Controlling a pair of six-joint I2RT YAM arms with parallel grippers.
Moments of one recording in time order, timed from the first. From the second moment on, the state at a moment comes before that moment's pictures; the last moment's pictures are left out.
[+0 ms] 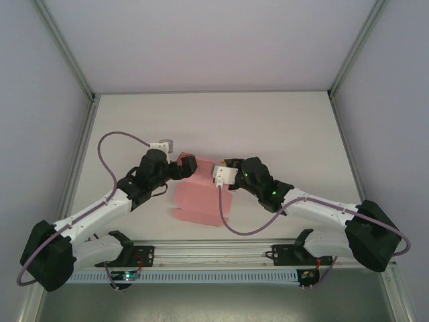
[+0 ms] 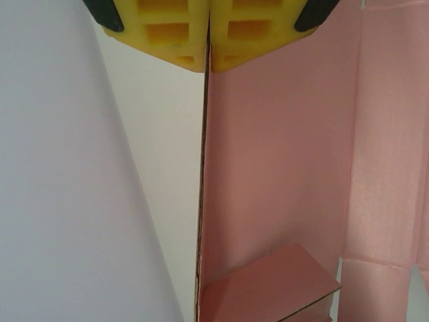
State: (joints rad) left arm -0.56 1.10 0.62 -0.07 0.04 -0.64; right arm 0.82 1.22 0.57 0.24 0.10 -0.86
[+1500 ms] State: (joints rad) left arm -0.45 0.81 0.49 -0.06 0.17 -0.58; right arm 0.47 1.15 0.65 0.11 -0.44 -0.45
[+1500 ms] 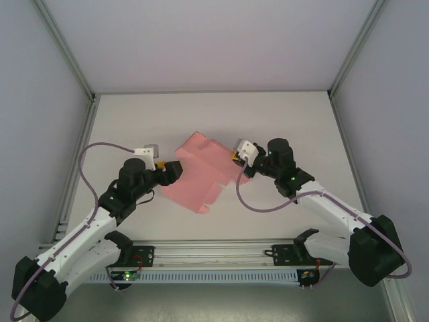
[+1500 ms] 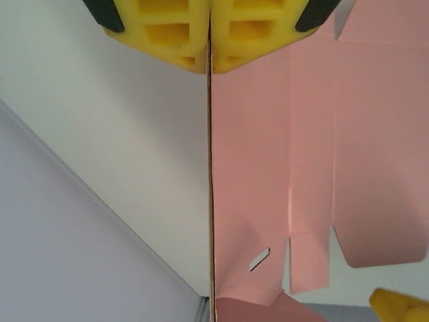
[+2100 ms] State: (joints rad) left arm -0.33 0.90 0.47 0.06 0.25 -0.52; right arm 0.43 1.24 0.69 0.11 -0.69 -0.33
